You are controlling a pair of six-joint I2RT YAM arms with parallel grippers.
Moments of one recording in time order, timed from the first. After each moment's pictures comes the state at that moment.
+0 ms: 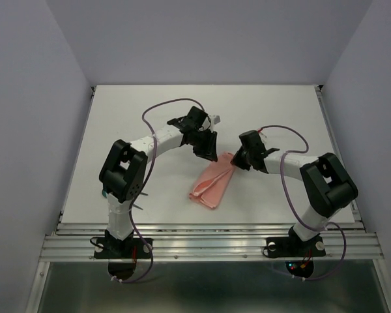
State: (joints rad) left arm -0.66 1.94 1.47 -0.51 0.45 -0.38; right arm 0.50 1.66 0.84 -0.06 0.14 0.98
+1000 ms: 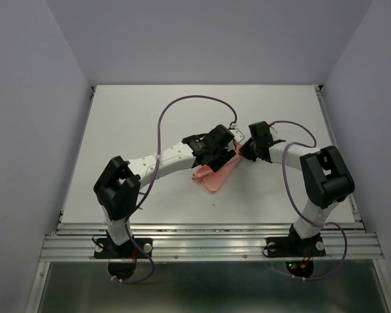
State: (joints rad) left arm -0.92 1.78 1.41 -0.56 -0.28 0.09; right arm 0.35 1.75 0.94 -0.08 0.12 1.05
